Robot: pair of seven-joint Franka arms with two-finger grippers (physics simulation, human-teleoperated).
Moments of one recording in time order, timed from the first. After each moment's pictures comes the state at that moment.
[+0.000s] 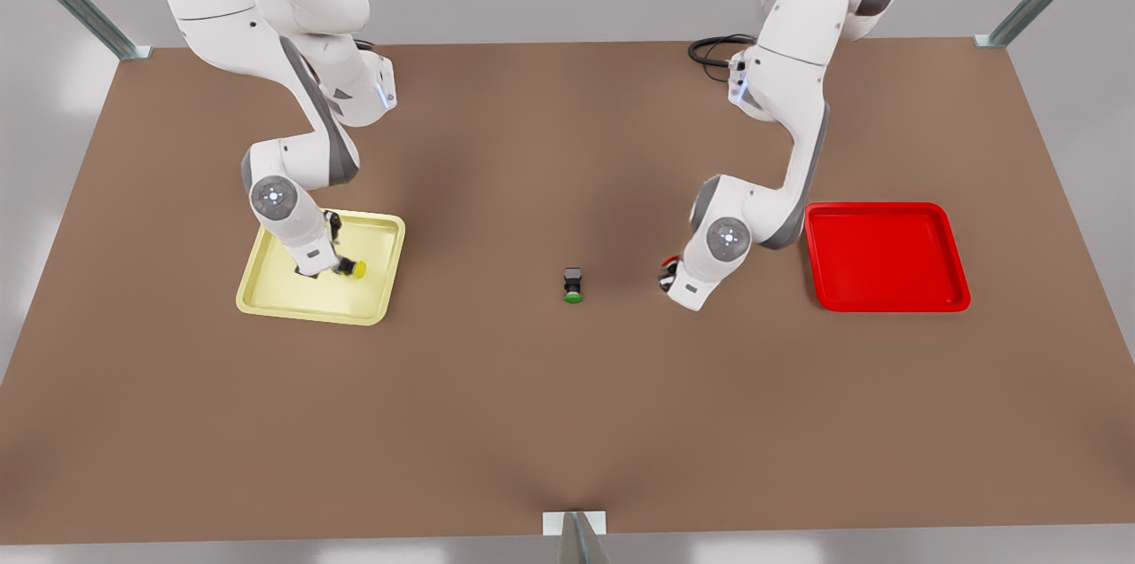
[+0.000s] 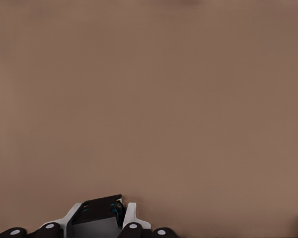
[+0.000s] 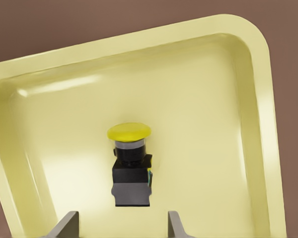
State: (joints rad) left arm -0.60 0.48 0.18 -1.95 -0.18 2.31 -0.53; right arm -0.12 0.14 0.20 -2.44 -0.25 2.45 -0.98
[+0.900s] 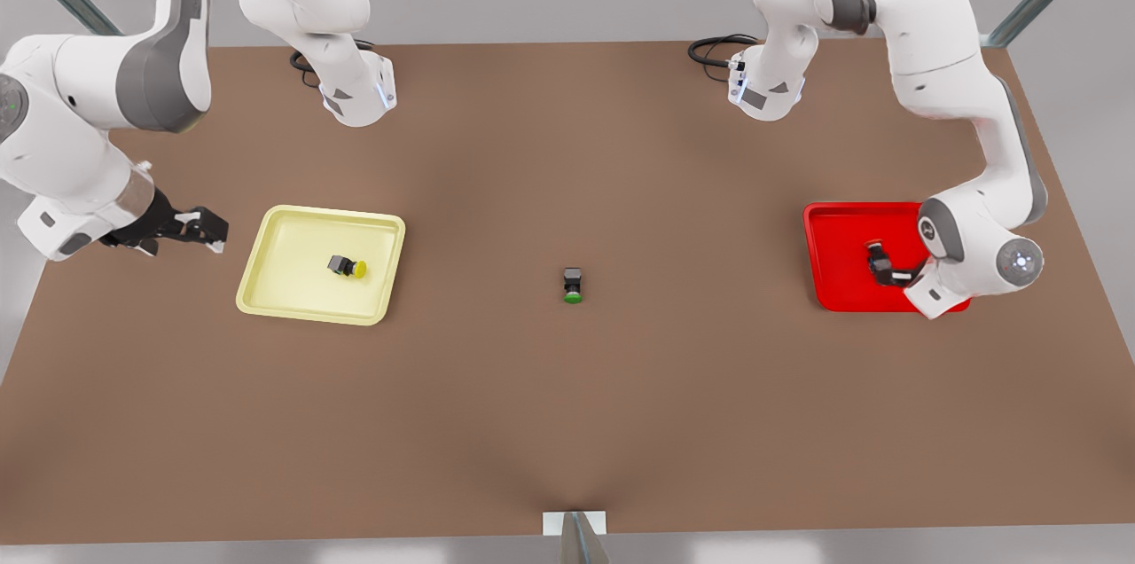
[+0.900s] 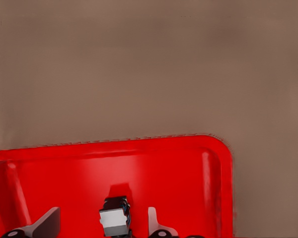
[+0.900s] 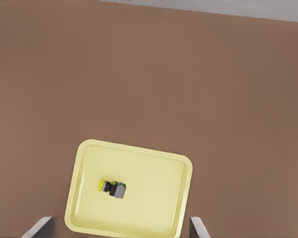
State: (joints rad) left arm -0.36 0.50 0.63 -1.73 -0.19 1.97 0.41; right arm -0.08 0.14 0.09 -1.44 -0.07 1.58 -0.05
